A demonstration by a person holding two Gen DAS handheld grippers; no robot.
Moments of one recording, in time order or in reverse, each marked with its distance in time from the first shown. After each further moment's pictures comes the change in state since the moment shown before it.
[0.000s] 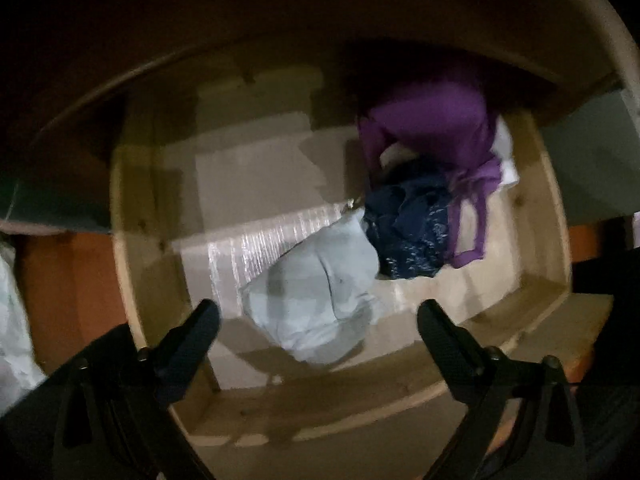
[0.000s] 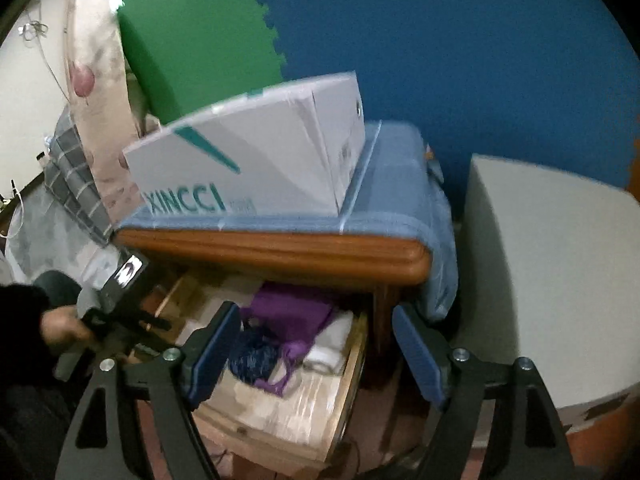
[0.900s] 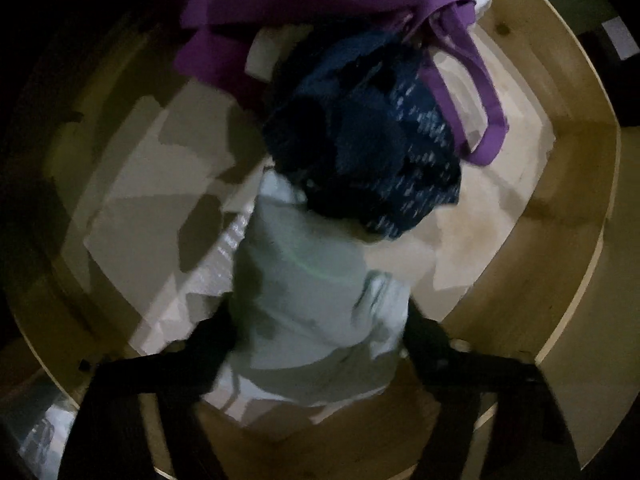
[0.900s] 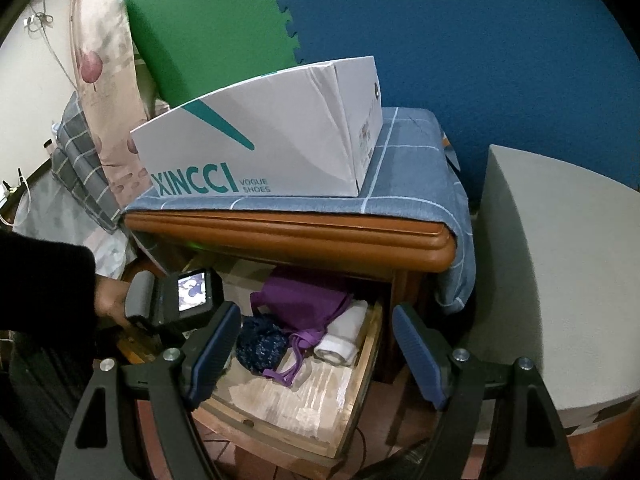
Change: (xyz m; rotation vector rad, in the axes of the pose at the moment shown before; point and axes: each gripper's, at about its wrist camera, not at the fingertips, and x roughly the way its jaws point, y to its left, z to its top) left arm 0.070 -0.011 0.008 0.572 0.261 0.015; right arm 0.011 0.012 -0.009 -0.035 0.027 0.036
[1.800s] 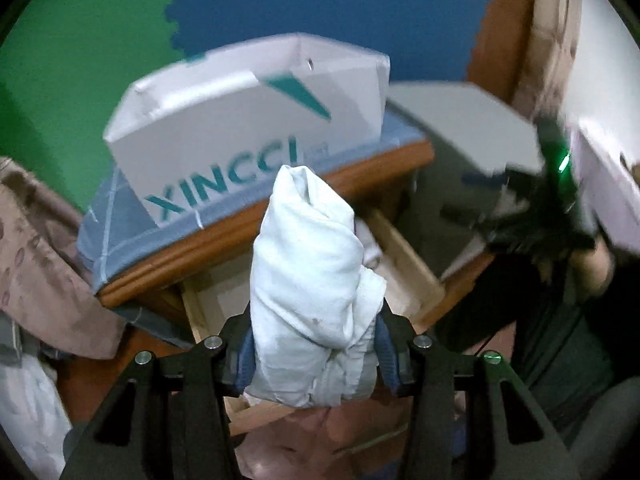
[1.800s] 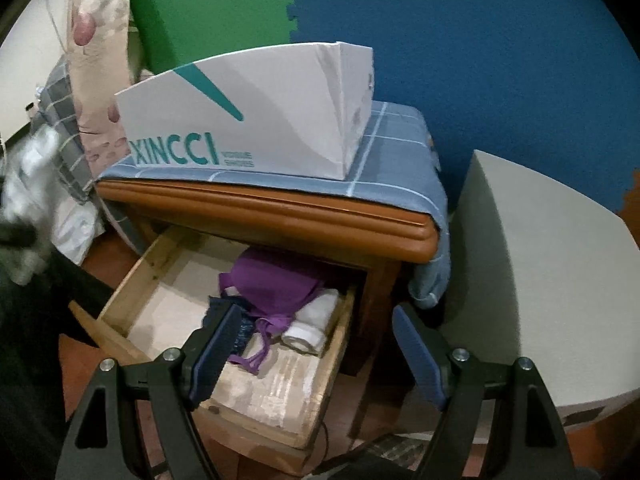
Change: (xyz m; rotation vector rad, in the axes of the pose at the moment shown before) left arm -0.279 -0.066 -0.129 -0.297 -0.765 0.135; right arm 0.007 0.010 -0.007 -0.081 0.042 -0.147
